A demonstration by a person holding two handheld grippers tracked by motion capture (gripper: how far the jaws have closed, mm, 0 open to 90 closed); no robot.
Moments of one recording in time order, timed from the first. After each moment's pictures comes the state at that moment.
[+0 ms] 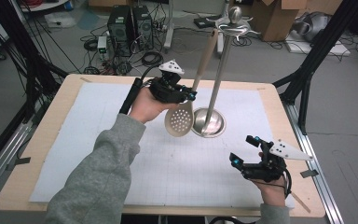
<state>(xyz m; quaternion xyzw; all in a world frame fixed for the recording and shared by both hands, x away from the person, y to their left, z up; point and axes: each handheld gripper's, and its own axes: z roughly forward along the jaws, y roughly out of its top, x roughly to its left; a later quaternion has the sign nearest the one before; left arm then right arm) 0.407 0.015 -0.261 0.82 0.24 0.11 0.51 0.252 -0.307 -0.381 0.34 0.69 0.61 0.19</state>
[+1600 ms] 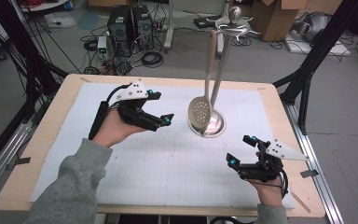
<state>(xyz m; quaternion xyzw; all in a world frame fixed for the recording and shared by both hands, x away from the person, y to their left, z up) 0.356 0.096 -0.295 0.78 0.19 0.16 0.57 0.251 -0.298 -0.380 0.33 0.69 0.61 0.20</state>
